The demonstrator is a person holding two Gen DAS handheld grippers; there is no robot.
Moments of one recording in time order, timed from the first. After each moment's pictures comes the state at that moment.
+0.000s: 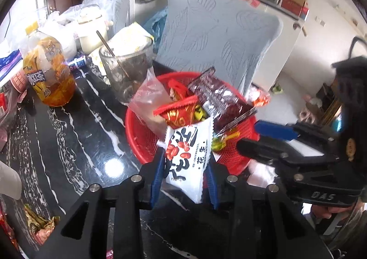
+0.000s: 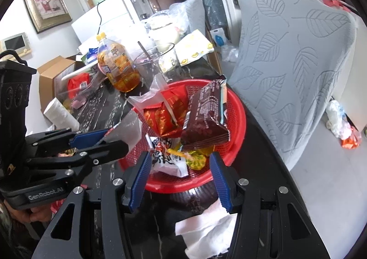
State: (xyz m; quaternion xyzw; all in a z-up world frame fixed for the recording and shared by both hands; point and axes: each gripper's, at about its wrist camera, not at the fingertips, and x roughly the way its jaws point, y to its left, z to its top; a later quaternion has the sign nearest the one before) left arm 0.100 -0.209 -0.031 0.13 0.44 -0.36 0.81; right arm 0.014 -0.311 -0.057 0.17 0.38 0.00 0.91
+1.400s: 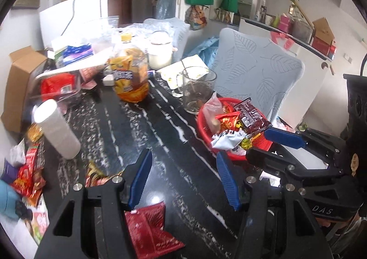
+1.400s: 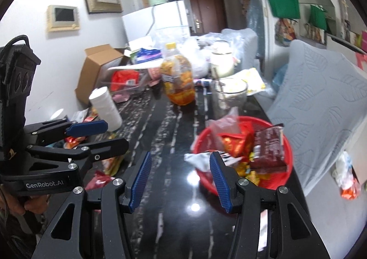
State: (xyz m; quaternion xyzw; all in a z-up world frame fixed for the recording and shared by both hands) left arm 0.042 -0.087 0.033 0.05 0.37 -0.24 0.89; right arm -0.006 -0.208 0.004 0.06 0.32 0.10 0.94
